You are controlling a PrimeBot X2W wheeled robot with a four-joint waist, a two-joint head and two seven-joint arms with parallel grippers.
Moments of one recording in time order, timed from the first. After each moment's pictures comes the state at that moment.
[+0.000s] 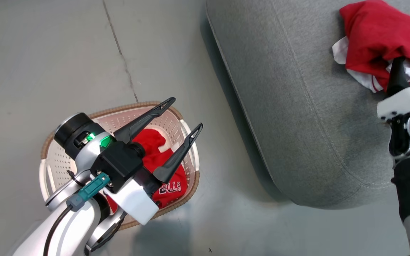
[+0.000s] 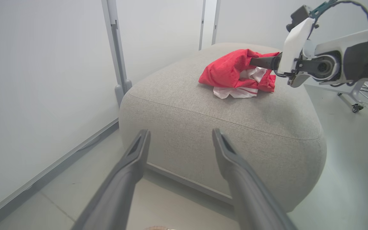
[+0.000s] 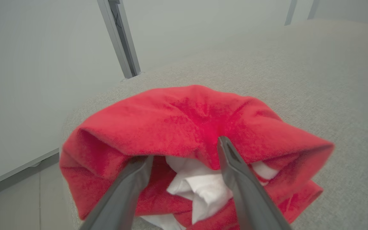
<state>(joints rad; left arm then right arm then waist) -0.44 0.46 -0.61 -0.20 -0.33 -0.09 0.01 -0.83 -0.12 -0.19 0.90 0.34 0.13 -0.26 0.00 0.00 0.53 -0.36</state>
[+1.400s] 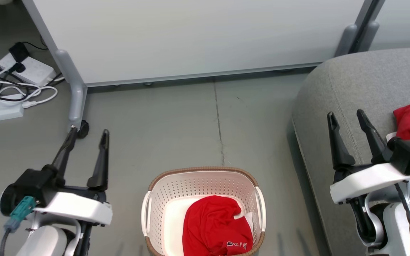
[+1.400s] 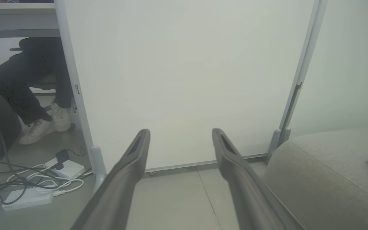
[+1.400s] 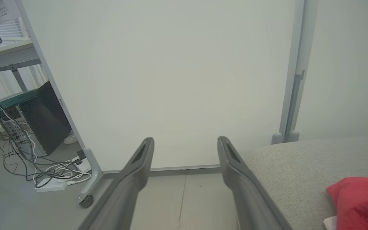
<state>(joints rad) -0.18 0.39 -0.36 0.02 -0.54 0.19 -0.21 -0.24 -0.05 0.04 0.09 0.23 0.13 -0.03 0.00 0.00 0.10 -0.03</state>
